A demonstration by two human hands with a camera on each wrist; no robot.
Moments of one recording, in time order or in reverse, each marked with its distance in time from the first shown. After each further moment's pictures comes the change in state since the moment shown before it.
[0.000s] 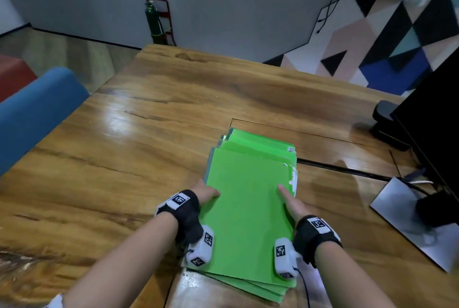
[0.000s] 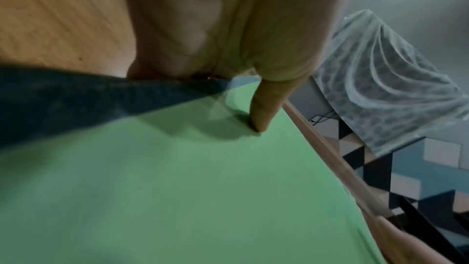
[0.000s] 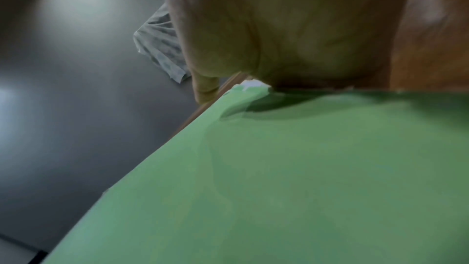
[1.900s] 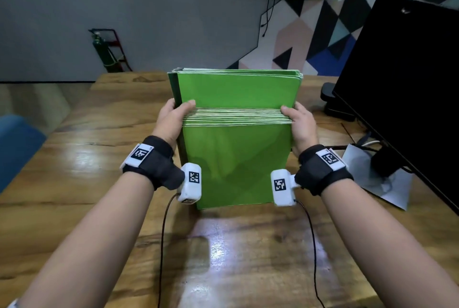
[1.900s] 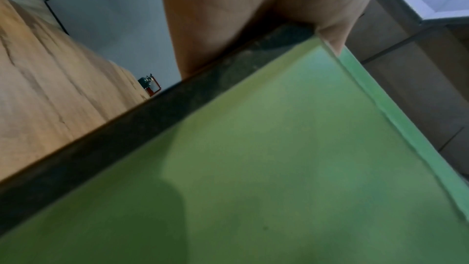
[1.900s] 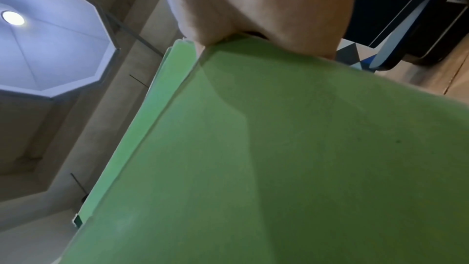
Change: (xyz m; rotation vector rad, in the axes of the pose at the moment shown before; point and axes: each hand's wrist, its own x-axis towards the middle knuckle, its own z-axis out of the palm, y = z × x) left_hand -0.124 0.157 -0.065 -0.569 0.016 0.773; right_hand -0.092 -0.112 -0.080 0.641 0.179 -0.809
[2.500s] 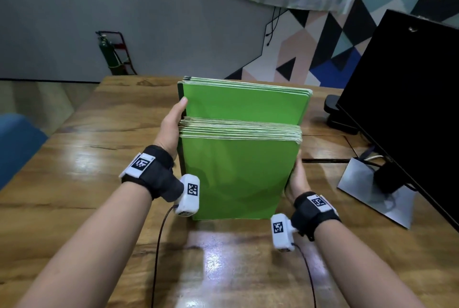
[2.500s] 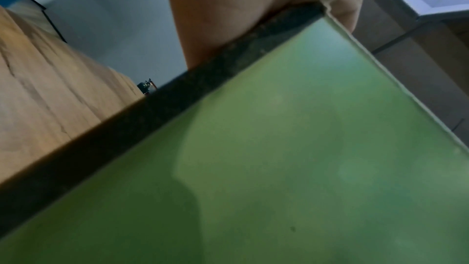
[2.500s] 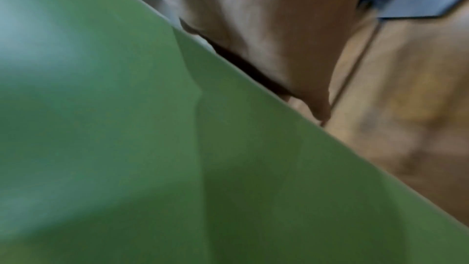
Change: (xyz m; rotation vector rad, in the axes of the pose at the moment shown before) left_hand -0.009 0.009 0.000 -0.146 -0.055 -0.019; right_hand -0.031 0.075 -0.017 0.163 0.013 0.319
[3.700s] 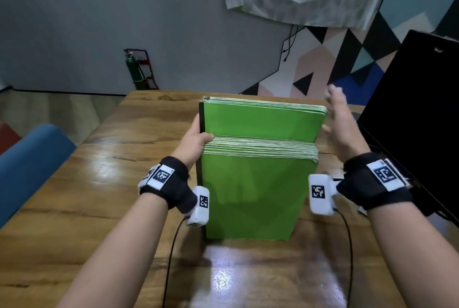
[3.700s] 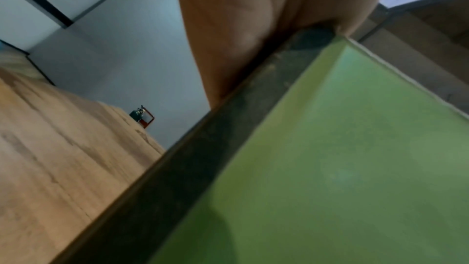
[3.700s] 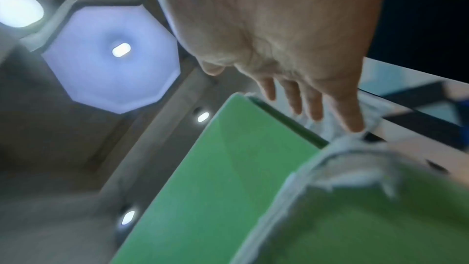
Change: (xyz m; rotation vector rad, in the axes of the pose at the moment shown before) left_hand 0.016 -0.001 -0.010 0.329 -0.105 0.074; right_hand -0.005 -0.153 0.046 -0.550 -0.086 -0.544
